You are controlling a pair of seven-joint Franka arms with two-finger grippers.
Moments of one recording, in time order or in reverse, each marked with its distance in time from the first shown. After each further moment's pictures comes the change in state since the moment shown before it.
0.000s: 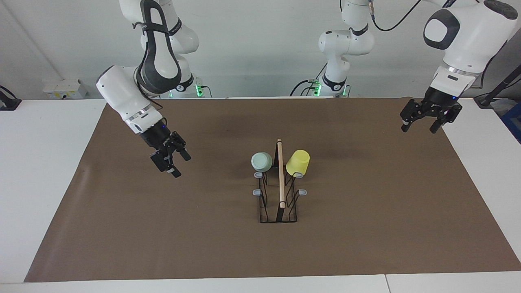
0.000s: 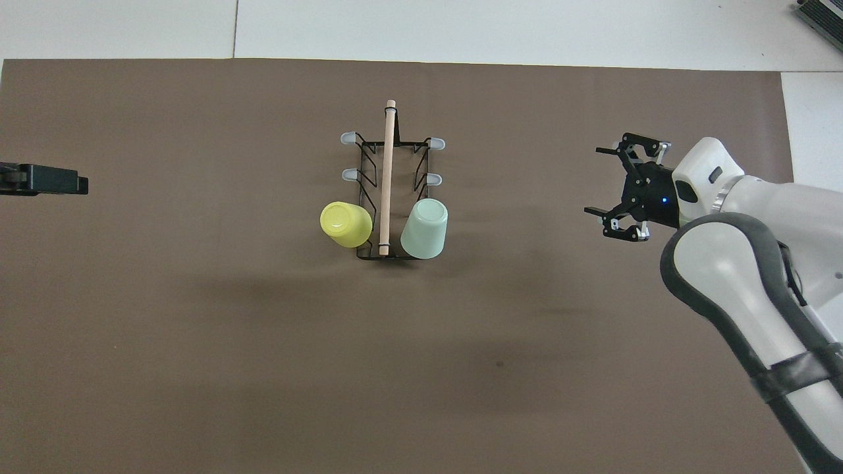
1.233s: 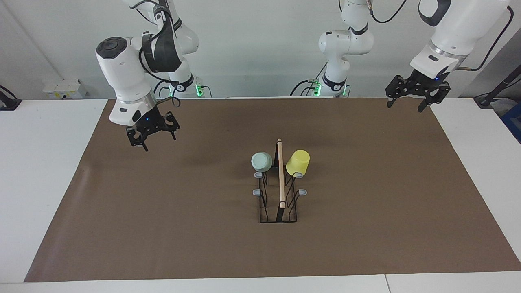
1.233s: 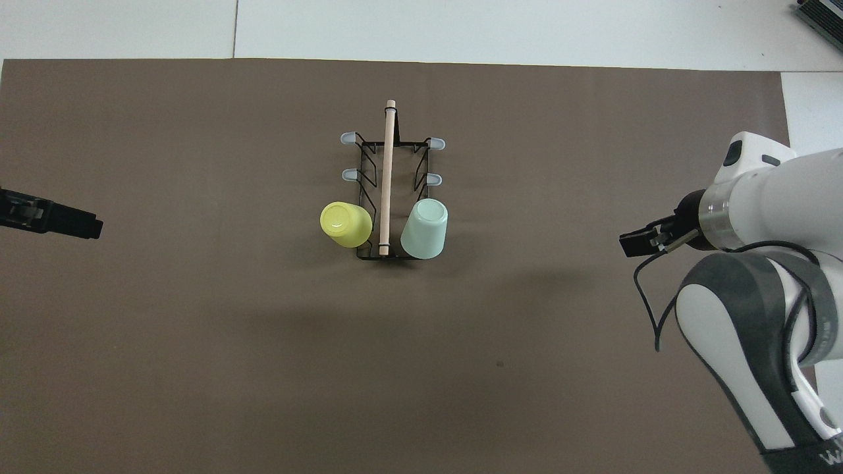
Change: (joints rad) left arm 0.060 -0.013 -0.173 0.126 0.075 -0.301 0.042; right arm -0.011 -0.104 0.021 0.141 -0.720 -0.524 1.774
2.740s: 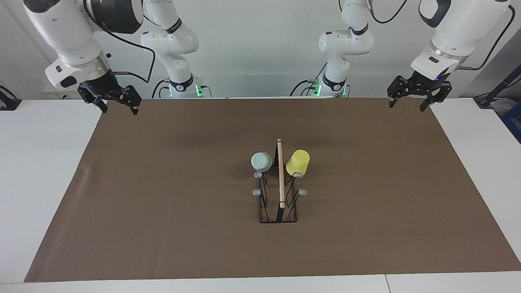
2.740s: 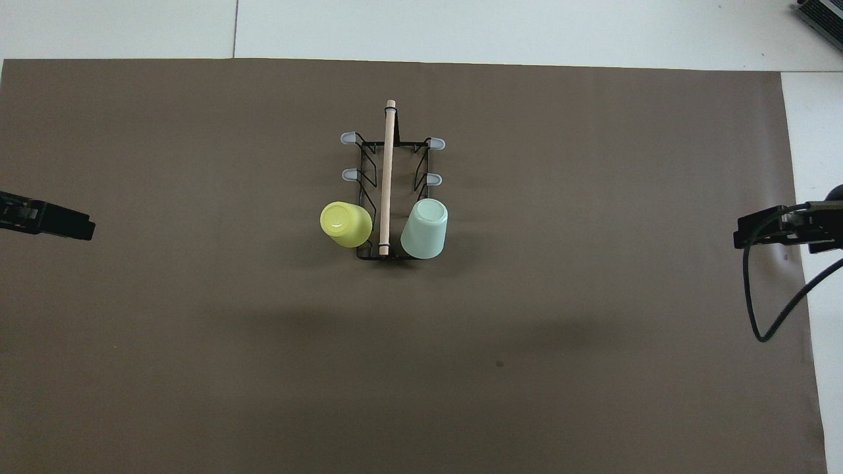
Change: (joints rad) left arm -0.016 0.007 0.035 0.002 0.018 -0.008 -0.024; right arm 0.020 0.003 -0.165 0.296 -0.056 -0.459 0.282
